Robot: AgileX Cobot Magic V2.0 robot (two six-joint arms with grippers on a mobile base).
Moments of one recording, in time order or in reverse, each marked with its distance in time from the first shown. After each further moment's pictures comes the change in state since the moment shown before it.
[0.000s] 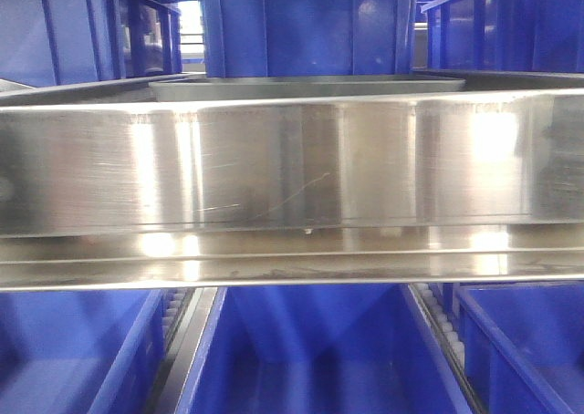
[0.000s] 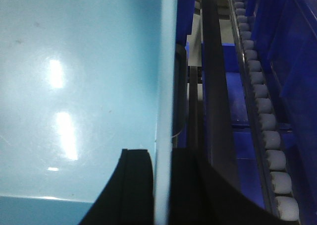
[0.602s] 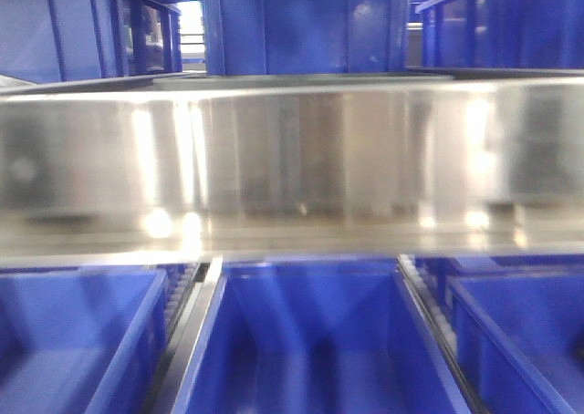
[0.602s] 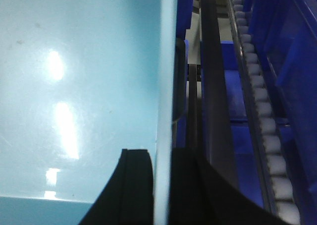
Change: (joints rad) left arm 0.000 0.000 0.000 0.004 -0.002 0.000; right arm 0.000 0.000 0.000 -0.002 -0.011 -0.002
